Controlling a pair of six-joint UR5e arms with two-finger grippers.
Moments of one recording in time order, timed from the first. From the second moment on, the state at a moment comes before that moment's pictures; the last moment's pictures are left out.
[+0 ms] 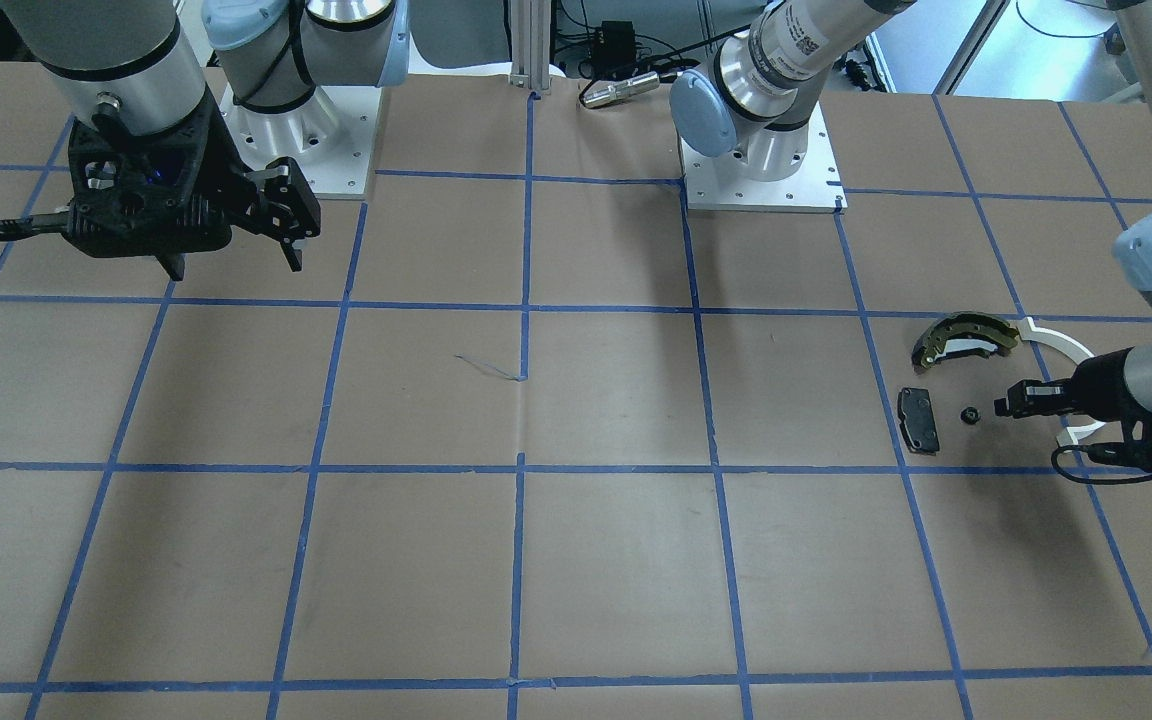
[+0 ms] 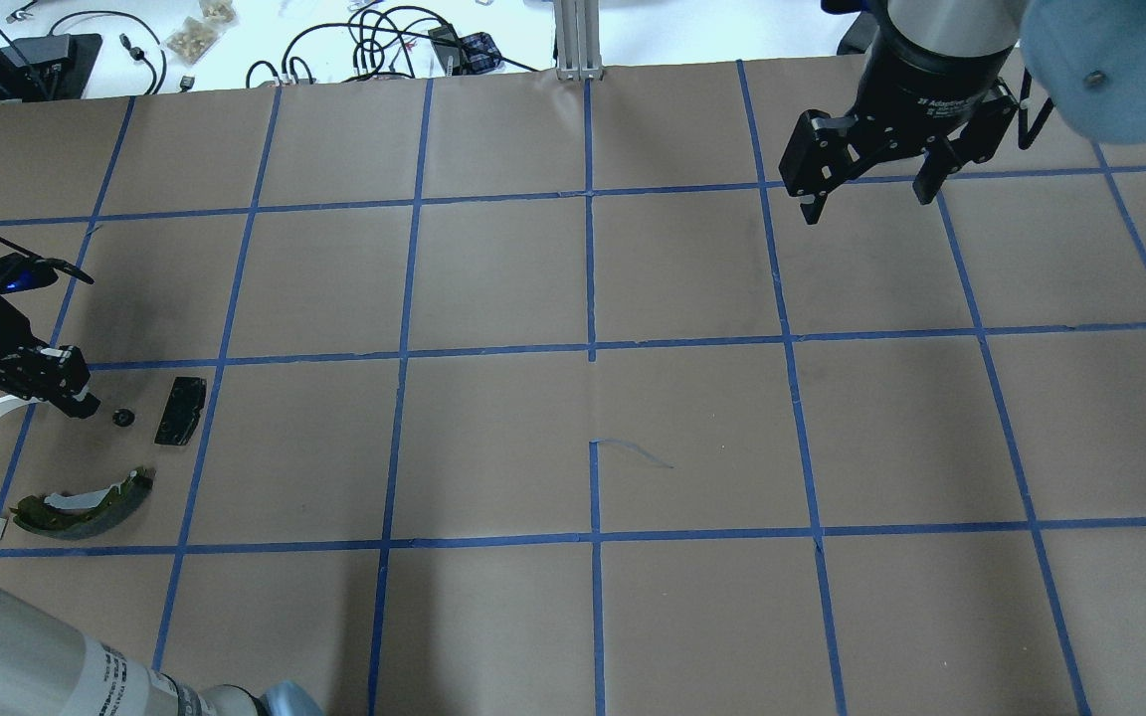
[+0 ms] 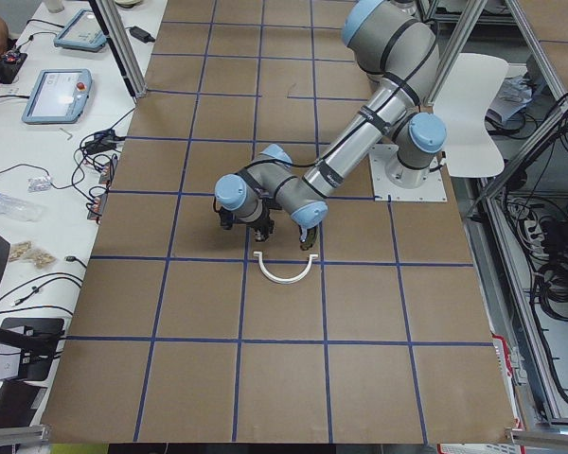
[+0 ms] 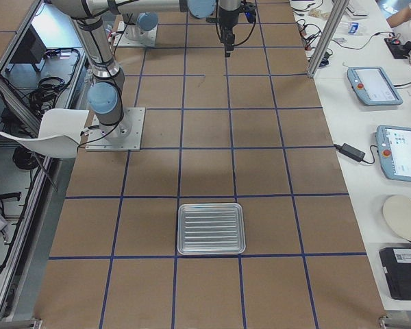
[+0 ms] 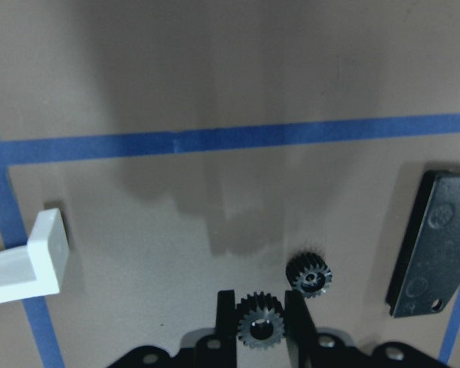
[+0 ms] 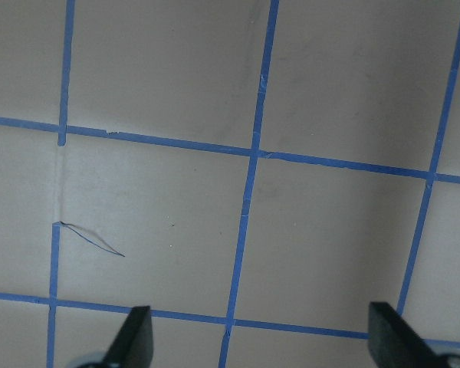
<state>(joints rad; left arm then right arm) -0.87 -2.06 -1.68 -1.30 1.60 0.73 1.60 -1.52 1.50 -1.54 -1.59 -0.11</state>
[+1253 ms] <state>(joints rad) -0.89 -2.05 -1.66 -1.31 1.61 0.71 1.60 -1.51 1.50 -1.56 -1.59 -0.11</state>
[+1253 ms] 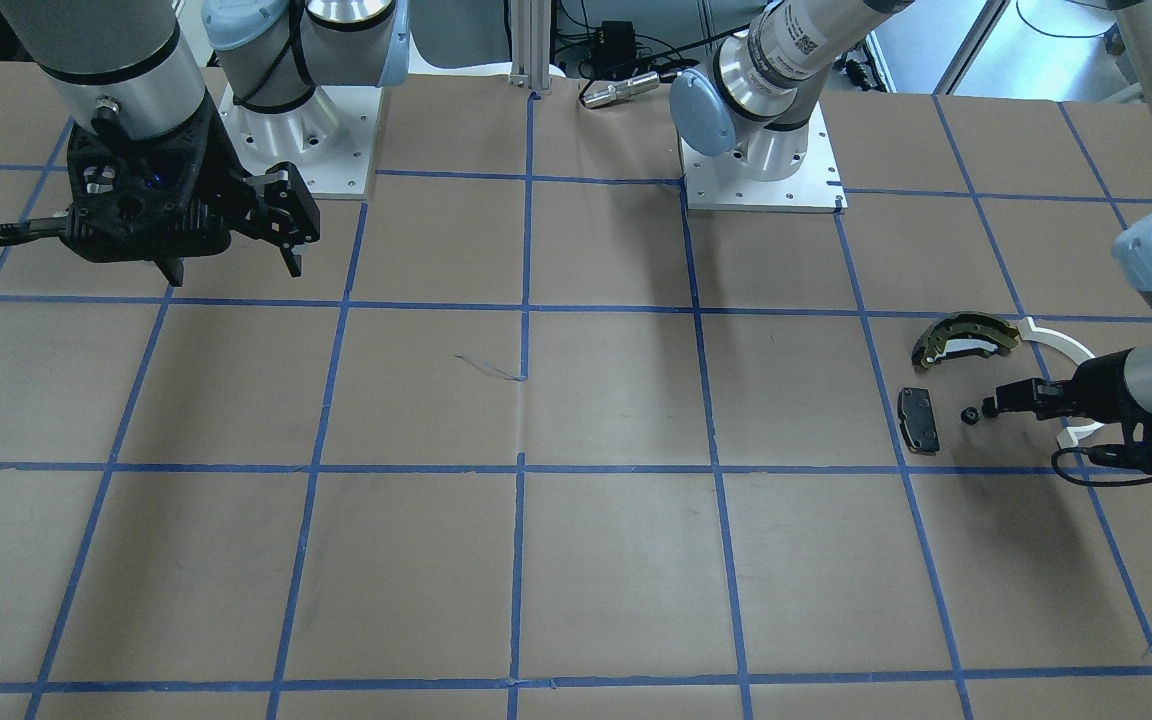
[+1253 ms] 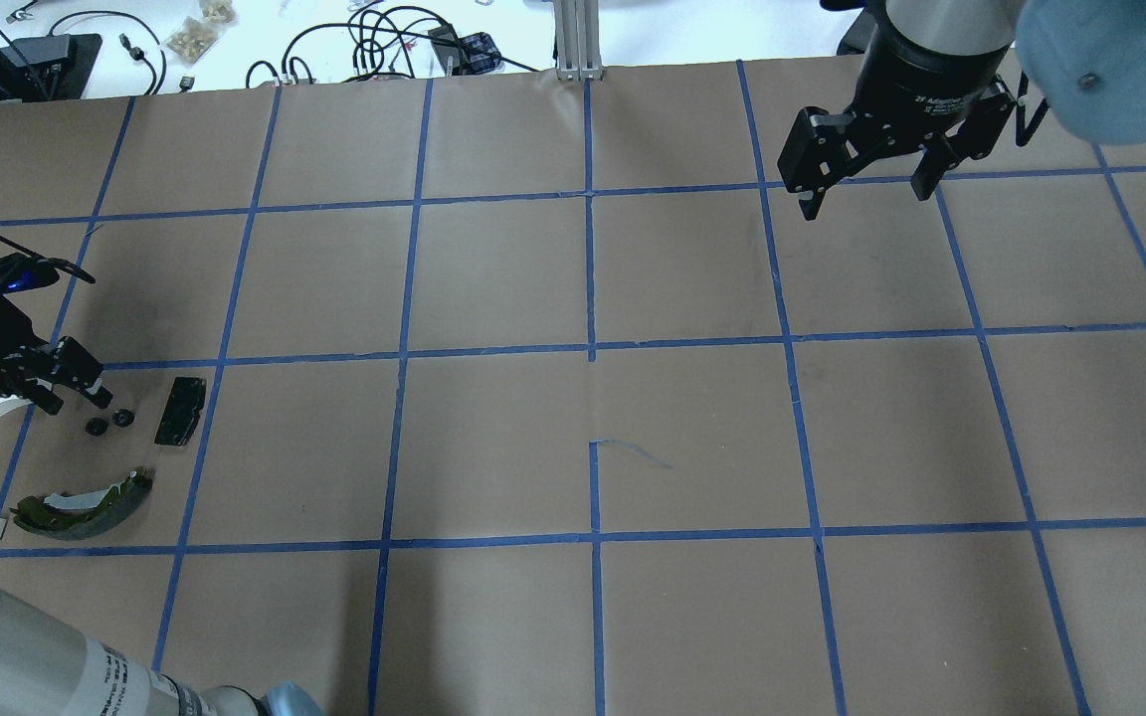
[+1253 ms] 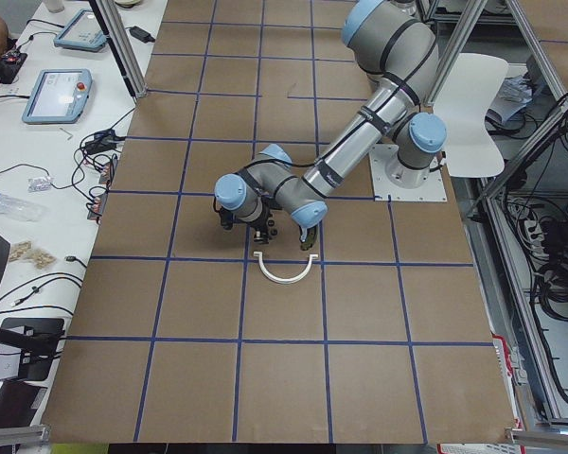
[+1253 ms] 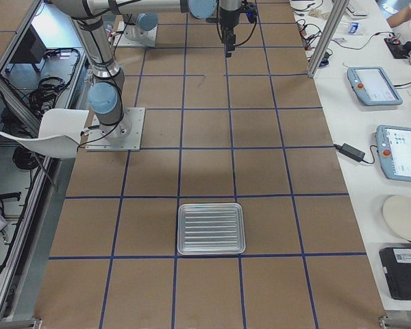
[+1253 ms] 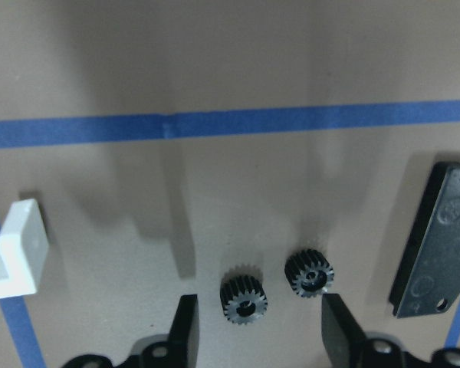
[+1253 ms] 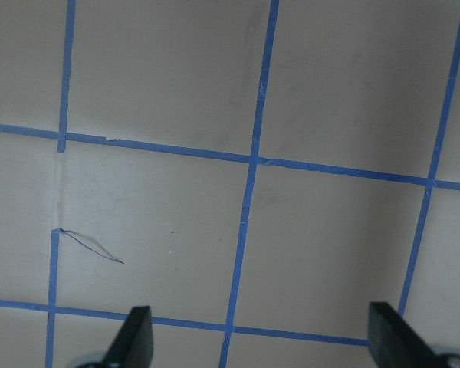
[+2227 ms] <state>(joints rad) -1.30 -1.83 -1.37 -1.68 1.58 0.38 1.60 -1.51 1.50 -1.56 -1.59 -0.11</state>
